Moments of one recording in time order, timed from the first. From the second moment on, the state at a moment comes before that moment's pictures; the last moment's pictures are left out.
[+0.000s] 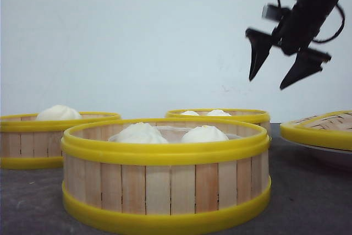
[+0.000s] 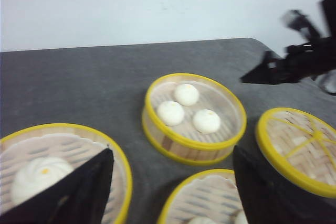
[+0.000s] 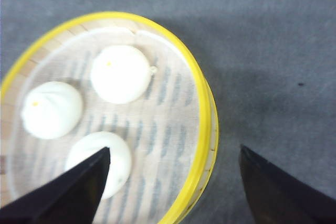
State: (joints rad) left arm -0.42 0.79 0.92 -0.39 0.16 -0.15; right arm 0.15 1.82 1.46 -0.48 -0.24 0.22
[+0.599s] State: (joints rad) left arm -0.49 0.79 0.92 -0.39 0.16 -0.17; right arm 0.15 1.99 1.48 -0.43 -0.21 0.24
